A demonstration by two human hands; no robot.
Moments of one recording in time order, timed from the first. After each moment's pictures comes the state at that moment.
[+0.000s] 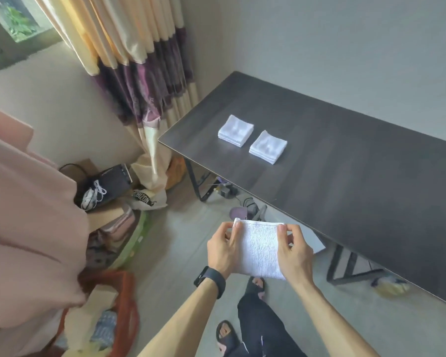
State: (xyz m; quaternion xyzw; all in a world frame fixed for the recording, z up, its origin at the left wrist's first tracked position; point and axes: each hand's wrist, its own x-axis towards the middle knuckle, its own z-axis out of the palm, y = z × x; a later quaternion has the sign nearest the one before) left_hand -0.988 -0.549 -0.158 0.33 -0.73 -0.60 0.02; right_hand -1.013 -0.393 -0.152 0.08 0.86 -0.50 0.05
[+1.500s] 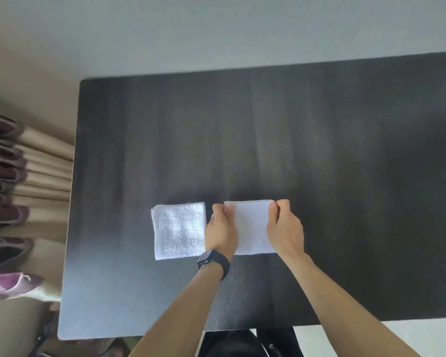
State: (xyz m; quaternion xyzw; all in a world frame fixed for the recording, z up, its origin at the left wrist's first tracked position) left_hand -1.534 -0.610 -0.312 0.12 -0.88 -0.38 -0.26; right_hand -1.488 -0.471 -0.309 0.37 0.86 -0.34 0.11
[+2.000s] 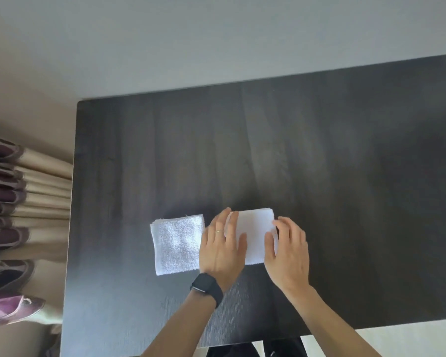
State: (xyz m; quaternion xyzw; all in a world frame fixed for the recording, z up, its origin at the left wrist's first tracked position) left_hand -1.517 -0.628 -0.309 -0.22 -0.96 -0.19 -0.06; right_hand -1.443 -0.488 -0.314 0.28 0.93 -0.22 -0.06
